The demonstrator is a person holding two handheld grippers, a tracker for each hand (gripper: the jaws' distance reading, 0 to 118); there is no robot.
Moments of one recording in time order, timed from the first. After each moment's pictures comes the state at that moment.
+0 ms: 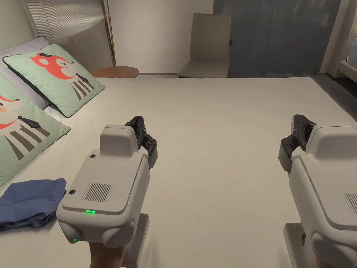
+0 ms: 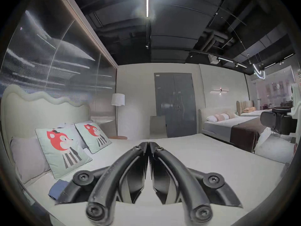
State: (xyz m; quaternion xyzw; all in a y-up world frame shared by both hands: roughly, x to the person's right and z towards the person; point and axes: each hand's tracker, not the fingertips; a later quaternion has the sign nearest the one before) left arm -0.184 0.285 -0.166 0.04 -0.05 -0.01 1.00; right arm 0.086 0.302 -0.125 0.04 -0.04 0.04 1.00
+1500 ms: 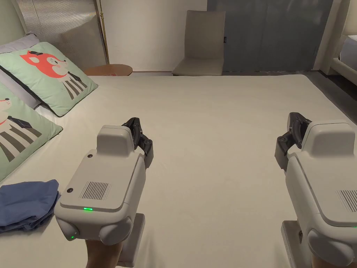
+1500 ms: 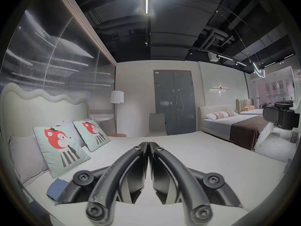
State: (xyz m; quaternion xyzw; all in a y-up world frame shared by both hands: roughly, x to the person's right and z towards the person) left arm -0.186 0.275 -0.180 0.03 -0.05 -0.01 1.00; right arm 0.087 0.302 -0.135 0.04 -0.04 0.05 1.00
